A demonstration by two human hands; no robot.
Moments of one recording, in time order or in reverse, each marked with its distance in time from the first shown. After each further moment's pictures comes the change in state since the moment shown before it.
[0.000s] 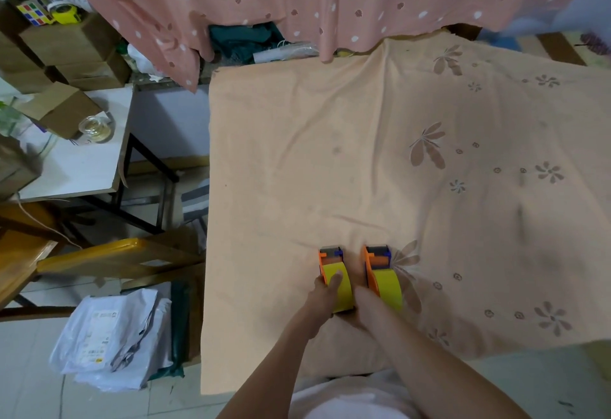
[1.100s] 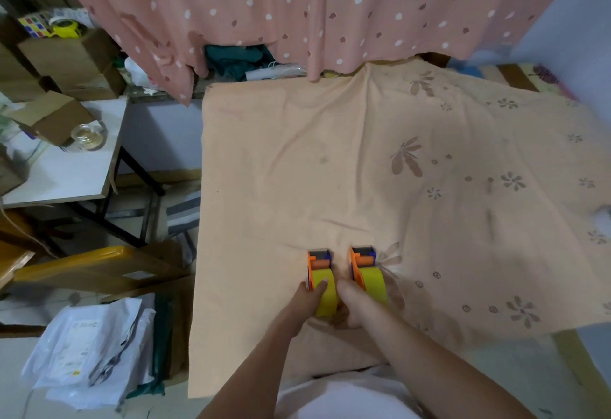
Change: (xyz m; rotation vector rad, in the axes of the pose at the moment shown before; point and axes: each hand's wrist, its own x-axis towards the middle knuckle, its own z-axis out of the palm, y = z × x) left_hand -0.023 -0.008 -0.010 0.061 0.025 0.092; right_hand -0.050 -0.030 0.006 -1.512 0.233 -0.326
